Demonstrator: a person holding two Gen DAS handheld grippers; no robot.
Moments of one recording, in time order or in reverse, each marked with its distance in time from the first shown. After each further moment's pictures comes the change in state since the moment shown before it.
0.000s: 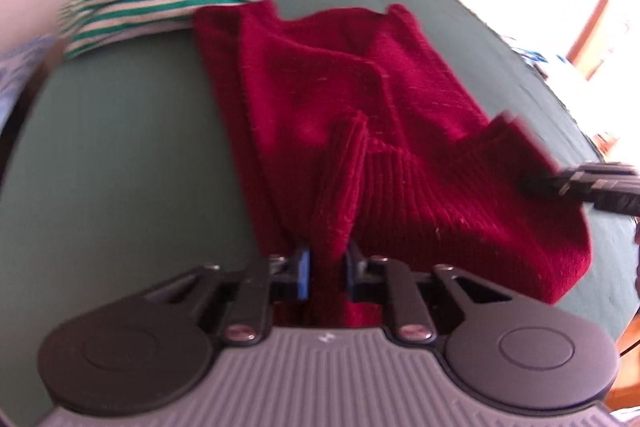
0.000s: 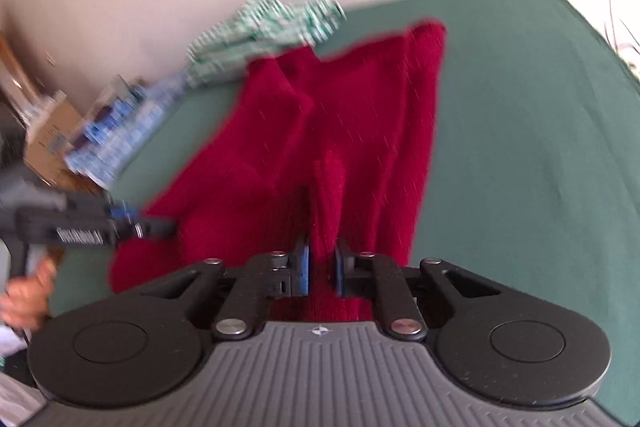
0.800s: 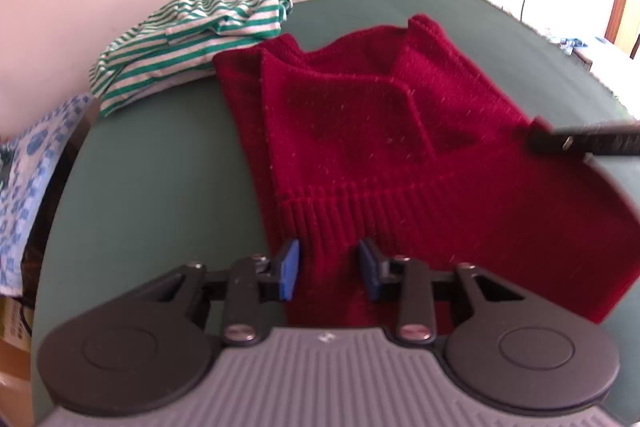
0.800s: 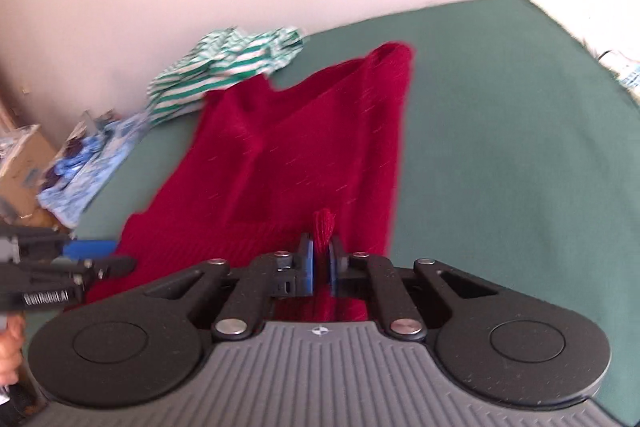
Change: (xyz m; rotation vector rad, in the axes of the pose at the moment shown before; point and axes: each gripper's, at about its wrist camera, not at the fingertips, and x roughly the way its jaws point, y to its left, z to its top) left arm 0.026 -0.032 0.002 0.157 -0.095 0.211; right arm 0.039 -0.031 0.012 0.041 -0.056 -0.109
